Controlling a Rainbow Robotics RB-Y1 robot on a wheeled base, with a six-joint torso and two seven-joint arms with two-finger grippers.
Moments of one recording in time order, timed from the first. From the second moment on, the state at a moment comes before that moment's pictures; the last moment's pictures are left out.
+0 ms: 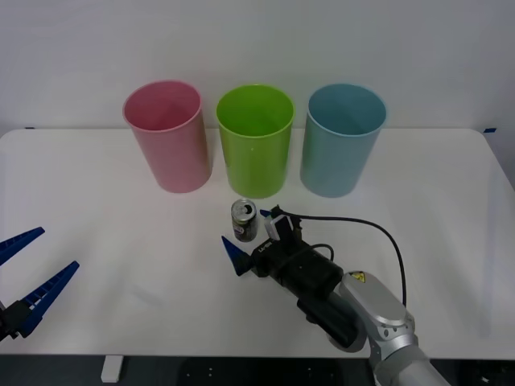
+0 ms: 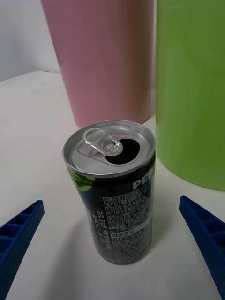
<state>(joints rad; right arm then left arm) -0.26 -0.07 0.36 -1.12 1.14 -0.35 0.35 0.35 0.40 0.52 -1.66 -0.96 -1.22 0.00</state>
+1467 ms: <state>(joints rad) -0.33 -0.05 0.35 -1.05 1.12 -0.36 0.34 0.35 0.40 0.52 -1.66 -0.96 -1.22 0.00</state>
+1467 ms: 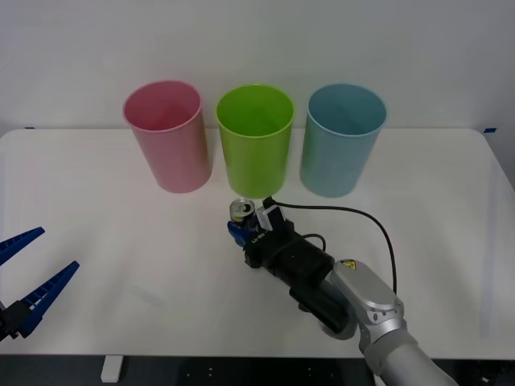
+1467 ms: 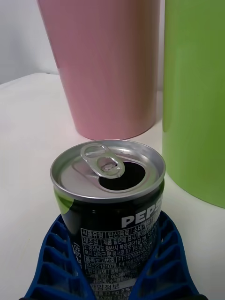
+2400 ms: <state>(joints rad) -0.13 -0.32 0.31 -1.45 0.98 -0.39 0.17 0.35 0.40 0.52 -1.66 -0.96 -1.22 0.00</state>
